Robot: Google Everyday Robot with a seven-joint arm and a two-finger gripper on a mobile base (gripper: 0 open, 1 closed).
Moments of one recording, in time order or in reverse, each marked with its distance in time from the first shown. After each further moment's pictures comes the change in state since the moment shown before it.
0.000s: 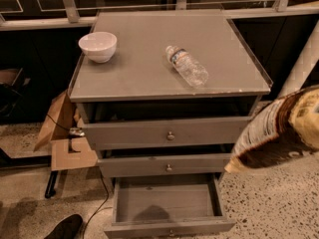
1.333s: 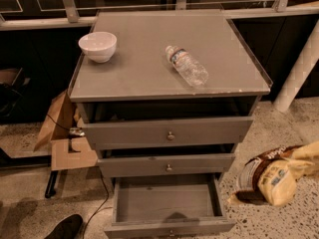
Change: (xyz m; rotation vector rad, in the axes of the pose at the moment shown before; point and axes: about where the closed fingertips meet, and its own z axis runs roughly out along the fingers) arm 0.046 0.140 0.074 -0.088 0.115 -0.045
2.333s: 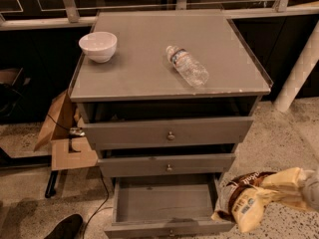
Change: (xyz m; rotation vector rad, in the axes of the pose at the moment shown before) arm -0.018 0.061 0.073 -0.031 -0.015 -0.022
